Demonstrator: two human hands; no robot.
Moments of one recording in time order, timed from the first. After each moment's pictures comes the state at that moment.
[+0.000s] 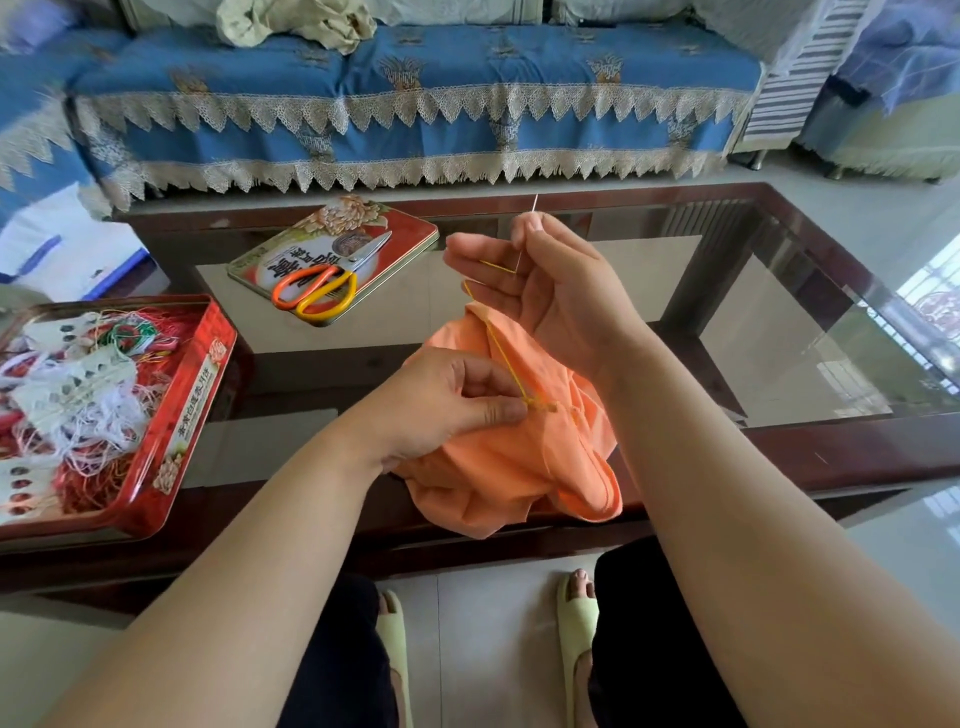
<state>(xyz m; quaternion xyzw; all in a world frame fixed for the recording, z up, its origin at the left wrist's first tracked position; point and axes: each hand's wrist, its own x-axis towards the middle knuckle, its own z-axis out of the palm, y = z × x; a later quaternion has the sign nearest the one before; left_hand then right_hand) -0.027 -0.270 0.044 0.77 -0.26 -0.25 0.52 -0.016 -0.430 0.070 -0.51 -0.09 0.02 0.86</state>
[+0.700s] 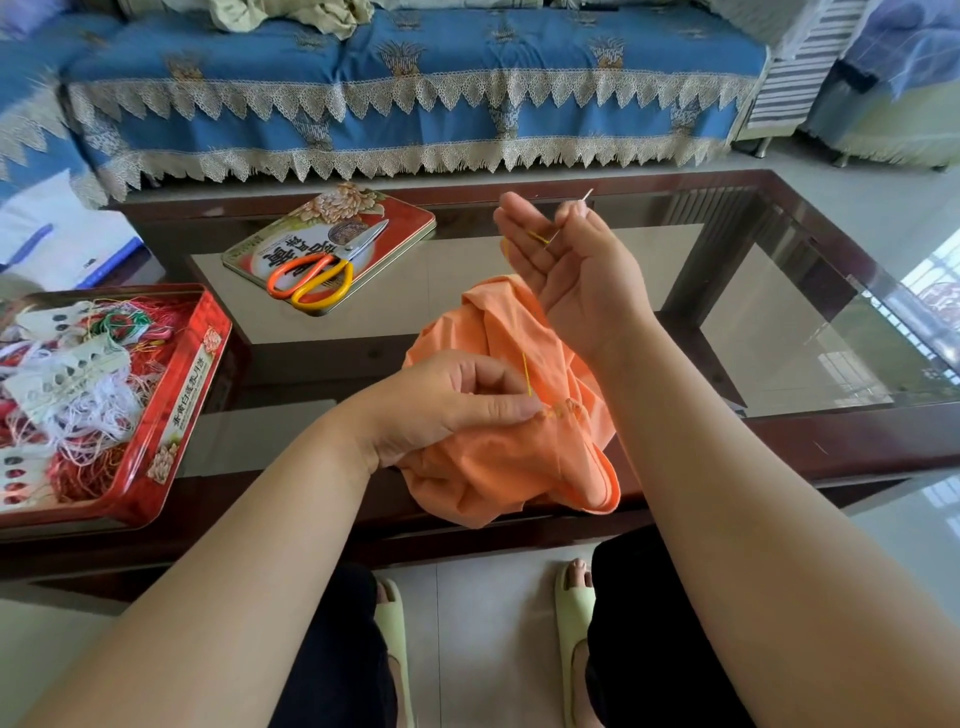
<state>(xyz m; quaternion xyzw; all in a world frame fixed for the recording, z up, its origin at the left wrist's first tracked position) -0.034 -0.275 0.049 0.70 -0.25 -0.38 0.55 -0.003 -0.448 0.055 -0.39 0.01 -0.07 0.92</state>
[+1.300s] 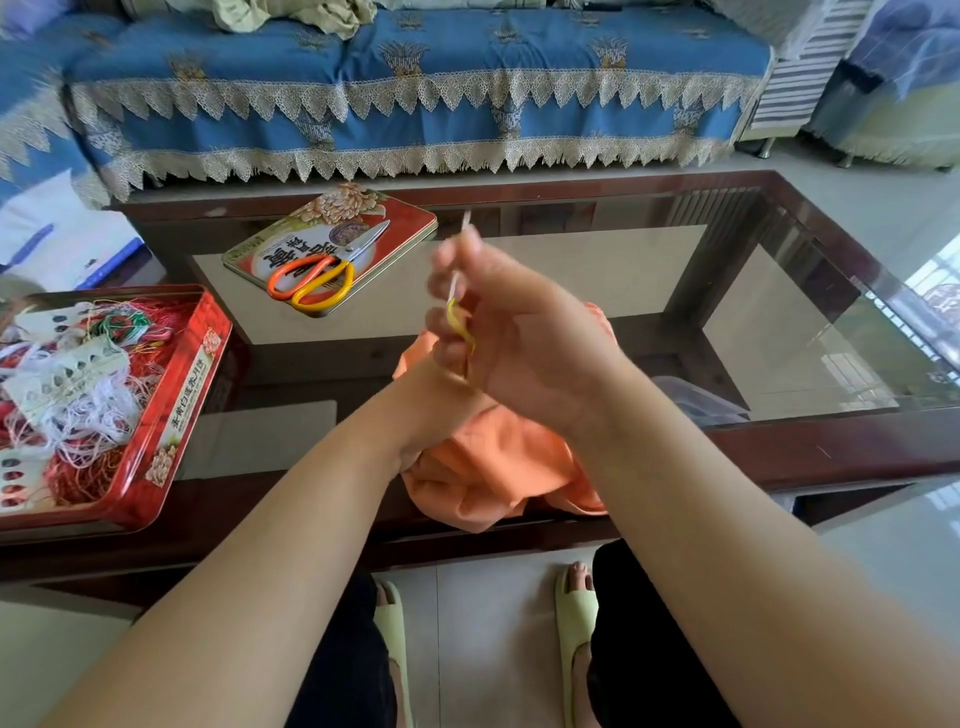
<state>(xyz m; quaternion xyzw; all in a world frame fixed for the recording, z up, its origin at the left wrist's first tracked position) -0.031 -0.279 0.036 0.82 -0.15 -0.26 0.48 -0.055 -0.389 0.079 -0.46 -0.10 0.13 0.87</state>
